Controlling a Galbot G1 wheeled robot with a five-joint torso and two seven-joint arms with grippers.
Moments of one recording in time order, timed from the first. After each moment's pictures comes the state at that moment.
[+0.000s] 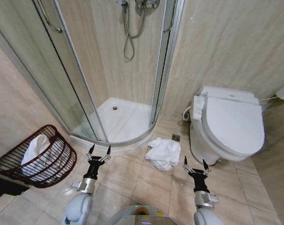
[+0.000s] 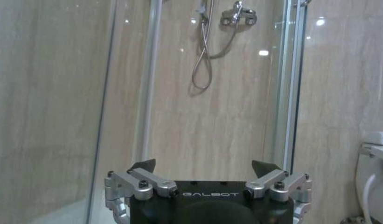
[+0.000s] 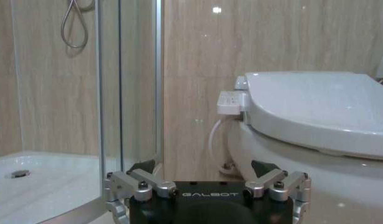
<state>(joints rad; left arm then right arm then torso) 1.64 -1.43 -0.68 -1.95 -0.33 -0.34 0.22 -1.71 1.49 0.63 1.95 0.12 0.30 0.10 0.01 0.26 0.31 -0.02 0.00</state>
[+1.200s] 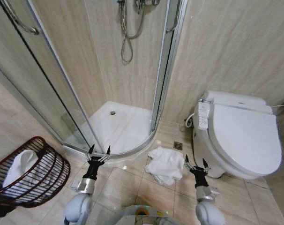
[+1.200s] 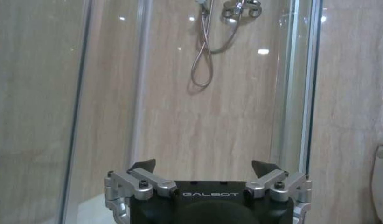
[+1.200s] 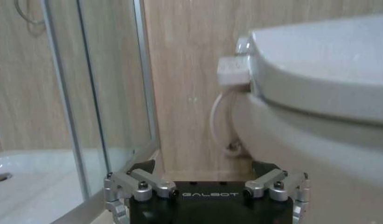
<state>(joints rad) 1.64 -1.43 -0.68 -1.96 -0.33 -0.34 0.22 -1.55 1.45 0.67 1.83 0.28 0.13 0.04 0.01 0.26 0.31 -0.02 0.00</state>
